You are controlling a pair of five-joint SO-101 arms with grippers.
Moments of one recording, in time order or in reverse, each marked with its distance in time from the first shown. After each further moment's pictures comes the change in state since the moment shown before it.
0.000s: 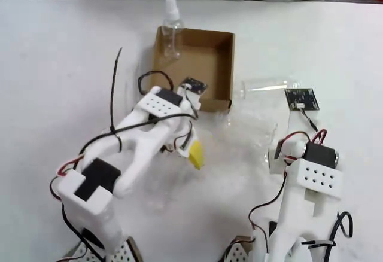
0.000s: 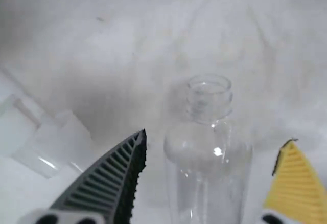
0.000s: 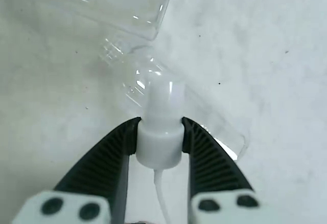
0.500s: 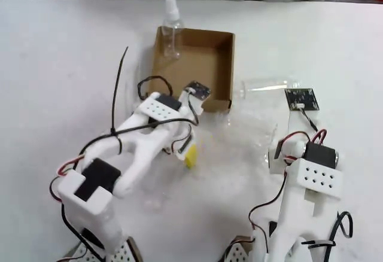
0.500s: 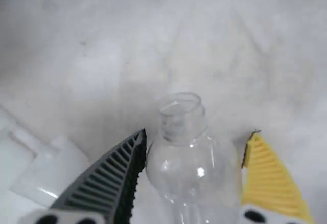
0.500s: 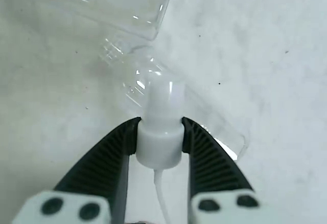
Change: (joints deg) left arm 0.1 0.0 4.1 -6.8 -6.2; right arm 0.0 0.0 0.0 0.0 0.0
